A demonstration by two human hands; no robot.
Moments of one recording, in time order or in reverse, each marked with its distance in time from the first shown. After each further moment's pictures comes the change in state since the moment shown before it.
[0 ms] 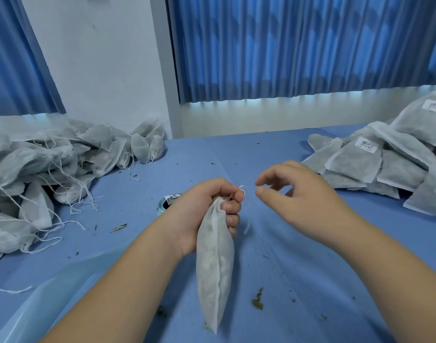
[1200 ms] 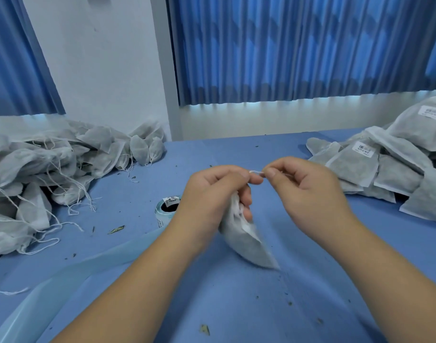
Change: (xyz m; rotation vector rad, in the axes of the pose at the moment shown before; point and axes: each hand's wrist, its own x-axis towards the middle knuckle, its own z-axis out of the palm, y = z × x) left_hand -0.004 -0.003 0.030 0.219 0.226 0.639; right_hand 0.003 -0.001 -0.001 0.207 0.204 -0.038
